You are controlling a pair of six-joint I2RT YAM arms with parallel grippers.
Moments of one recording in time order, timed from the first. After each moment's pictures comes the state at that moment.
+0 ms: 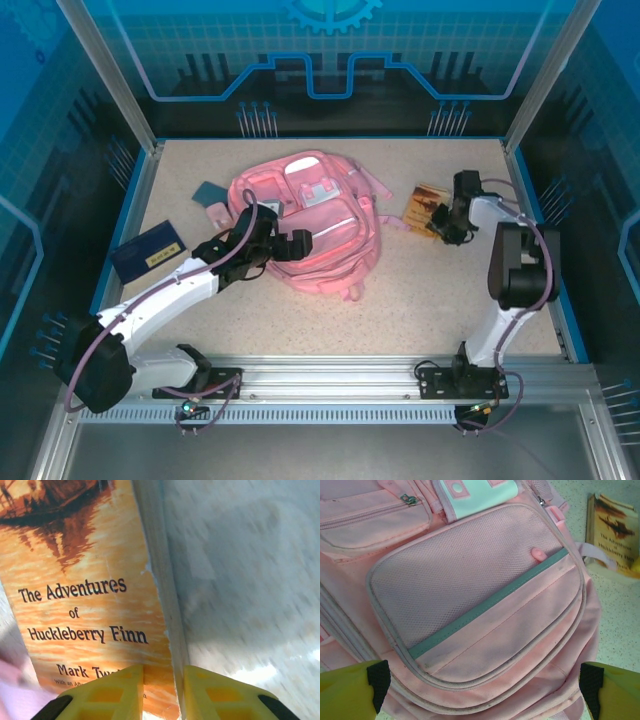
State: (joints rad) left arm -0.57 1.23 0.87 -0.38 -0.06 -0.57; right arm -0.07 1.78 1.11 -0.59 -0.19 0.63
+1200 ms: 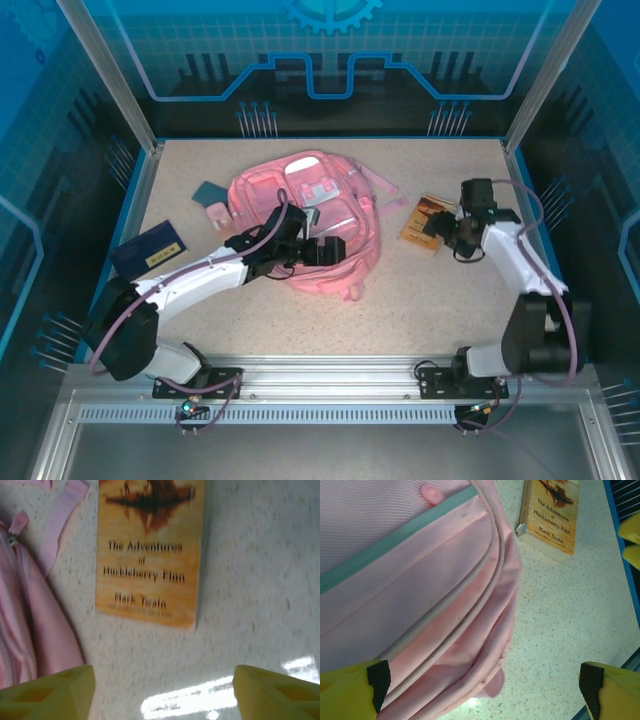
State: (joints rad) left arm -0.67 1.44 0.95 -0.25 0.19 -0.69; right arm -0.03 1.45 1.04 -0.72 -0.12 0.53
